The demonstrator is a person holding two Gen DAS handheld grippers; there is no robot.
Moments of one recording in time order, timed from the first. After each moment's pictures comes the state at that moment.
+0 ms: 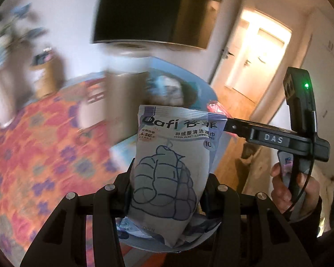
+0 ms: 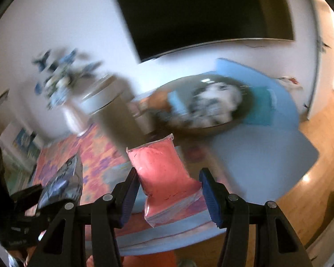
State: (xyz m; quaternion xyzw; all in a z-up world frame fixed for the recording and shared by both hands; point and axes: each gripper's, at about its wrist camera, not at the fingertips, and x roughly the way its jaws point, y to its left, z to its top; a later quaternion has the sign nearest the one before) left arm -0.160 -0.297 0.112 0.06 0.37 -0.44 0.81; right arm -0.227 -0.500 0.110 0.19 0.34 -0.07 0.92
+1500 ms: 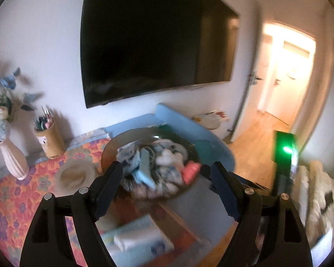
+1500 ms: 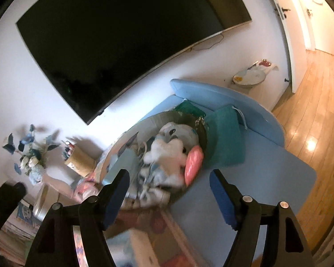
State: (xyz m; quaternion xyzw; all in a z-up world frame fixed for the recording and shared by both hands) left arm -0.145 -0.417 0.208 0.07 0.28 -0.34 0.90; right arm -0.179 -0.625 0.120 0.32 0.28 -0.14 0.89
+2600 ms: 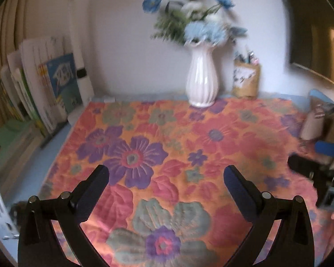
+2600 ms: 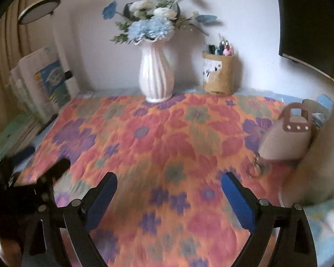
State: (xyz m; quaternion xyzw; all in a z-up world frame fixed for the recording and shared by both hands) left arm -0.062 -0.040 0.049 0.03 0.30 0.02 0.95; right arm -0.057 -0.232 0.058 0.03 0.35 0.08 0.93
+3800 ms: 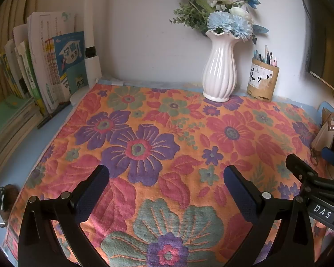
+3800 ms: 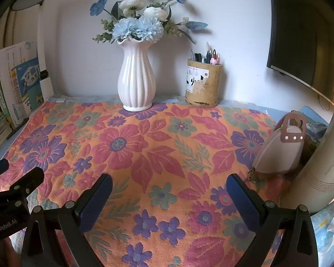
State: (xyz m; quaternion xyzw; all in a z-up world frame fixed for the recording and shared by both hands) left arm -0.048 -0.022 0.034 -0.01 0.33 0.04 0.94; right arm -0.038 -0.212 0.039 -0.02 0.32 0.00 0.95
